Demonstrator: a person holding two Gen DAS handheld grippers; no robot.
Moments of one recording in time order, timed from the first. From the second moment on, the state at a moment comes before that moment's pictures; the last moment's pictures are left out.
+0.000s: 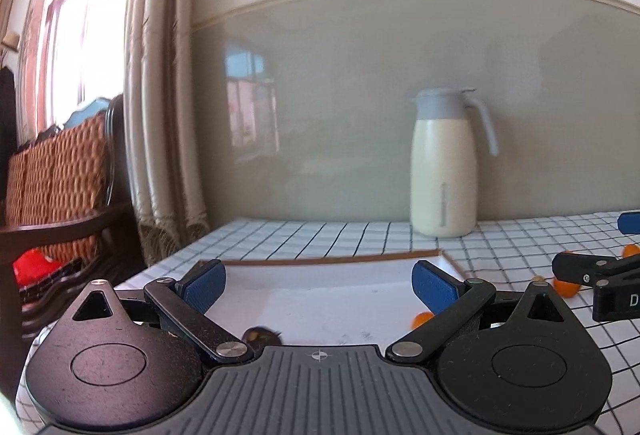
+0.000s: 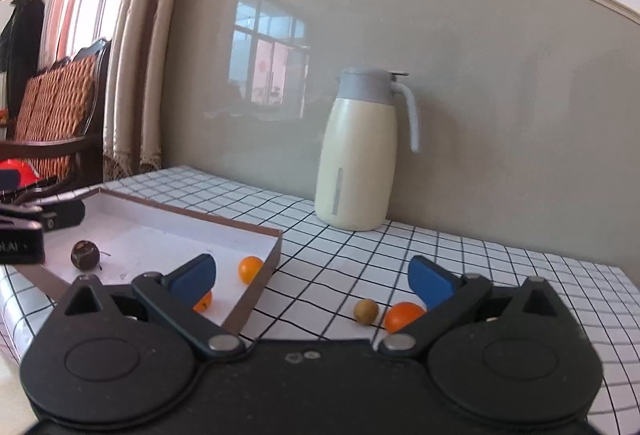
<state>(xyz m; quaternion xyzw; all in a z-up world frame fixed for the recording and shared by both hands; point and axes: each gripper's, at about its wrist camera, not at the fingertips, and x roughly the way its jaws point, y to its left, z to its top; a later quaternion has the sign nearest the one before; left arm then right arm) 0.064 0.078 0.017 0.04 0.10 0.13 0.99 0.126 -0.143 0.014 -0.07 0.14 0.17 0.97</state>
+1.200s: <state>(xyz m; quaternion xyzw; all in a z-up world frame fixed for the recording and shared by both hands) 0.078 -0.036 0.007 0.06 0.10 -0.01 0.99 0.099 -0.264 0.012 -0.07 0.17 0.04 0.98</state>
